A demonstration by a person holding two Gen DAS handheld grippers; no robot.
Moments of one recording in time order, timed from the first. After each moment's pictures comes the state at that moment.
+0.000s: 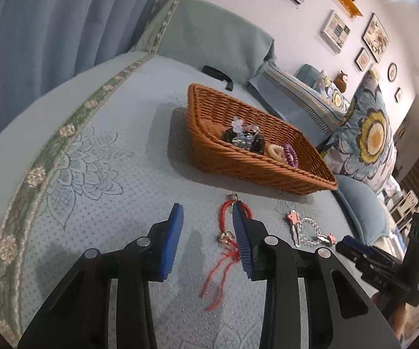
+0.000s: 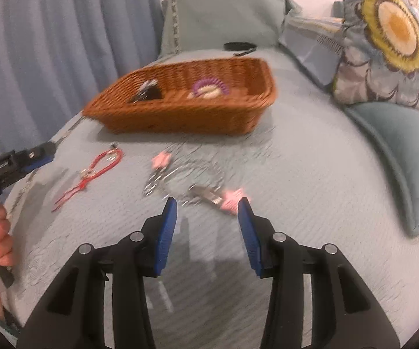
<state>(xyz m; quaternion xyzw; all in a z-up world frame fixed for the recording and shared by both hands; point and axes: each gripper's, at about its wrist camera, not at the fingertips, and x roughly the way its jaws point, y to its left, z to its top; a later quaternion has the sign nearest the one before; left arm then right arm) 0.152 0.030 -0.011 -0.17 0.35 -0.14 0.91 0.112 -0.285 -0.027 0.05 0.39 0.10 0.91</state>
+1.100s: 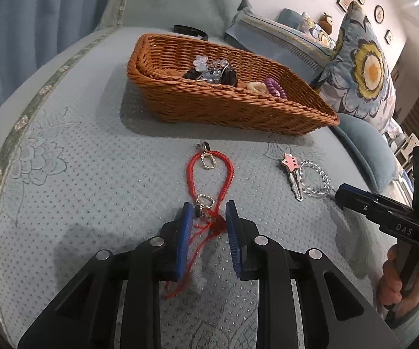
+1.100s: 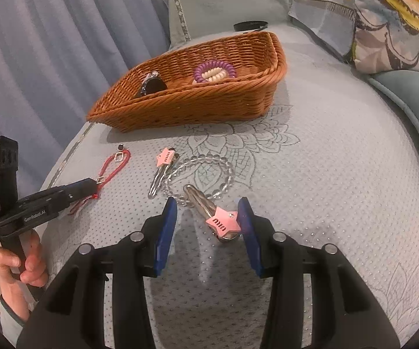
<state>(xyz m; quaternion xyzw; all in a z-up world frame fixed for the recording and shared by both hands) 0.165 -0.032 -0.038 -0.06 0.42 -0.18 0.88 0.130 -0.293 -0.046 0.12 0.43 0.16 0.88</state>
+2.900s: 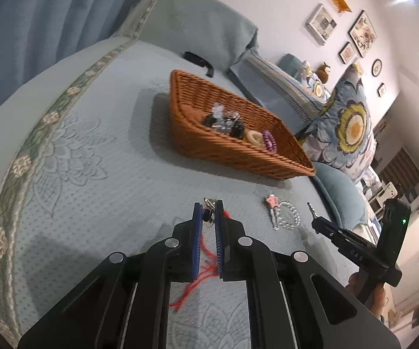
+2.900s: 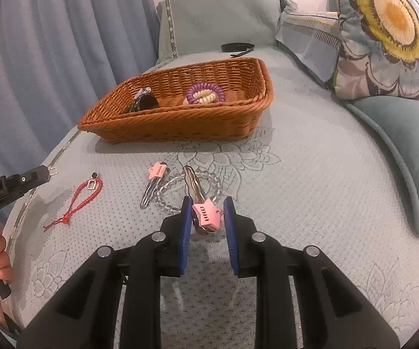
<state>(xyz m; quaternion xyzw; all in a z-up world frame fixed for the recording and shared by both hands) 0.144 0.028 -0.007 -0.18 0.36 -0.21 0.89 0.116 -0.288 -0.031 0.09 0.38 0.11 0.91</state>
